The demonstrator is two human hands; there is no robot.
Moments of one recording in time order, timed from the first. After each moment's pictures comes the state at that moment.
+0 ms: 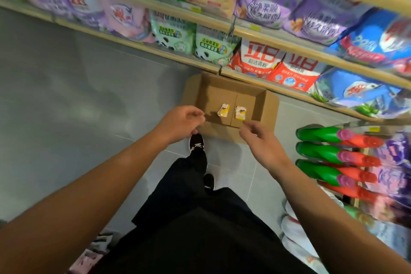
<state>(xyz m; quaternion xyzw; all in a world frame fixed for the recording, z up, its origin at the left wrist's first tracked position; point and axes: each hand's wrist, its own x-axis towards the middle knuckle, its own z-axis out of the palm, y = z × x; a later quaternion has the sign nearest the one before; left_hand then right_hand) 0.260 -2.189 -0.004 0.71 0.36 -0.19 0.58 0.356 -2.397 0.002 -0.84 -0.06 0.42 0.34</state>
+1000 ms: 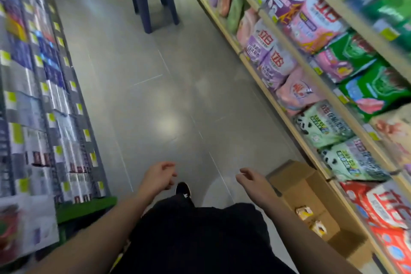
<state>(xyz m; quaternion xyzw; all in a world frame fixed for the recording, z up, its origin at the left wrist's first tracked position) -0.262 -2.027 -0.040 0.34 0.73 0.12 0.58 0.004 -2.075 -0.011 -0.76 -0.39 0.52 0.08</state>
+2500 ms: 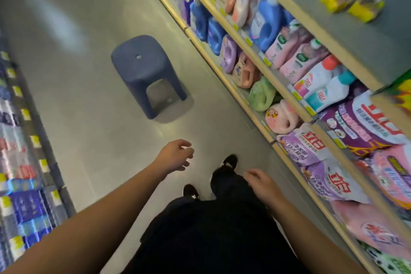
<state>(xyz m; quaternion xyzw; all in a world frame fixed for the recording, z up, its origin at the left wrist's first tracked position) -0.306 -1.028 -0.005 0.46 0.66 0.03 0.59 -0.074 -1.152 -0.020 -0.78 -0.26 0.55 0.14</state>
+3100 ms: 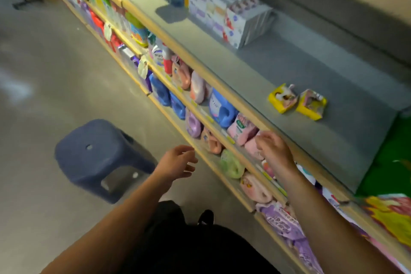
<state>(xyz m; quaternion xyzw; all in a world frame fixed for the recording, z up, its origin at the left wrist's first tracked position) -0.098 -0.720 0.043 0.44 0.59 0.13 0.66 0.141 -0.796 0.076 -0.82 -0.23 0.35 0.38</state>
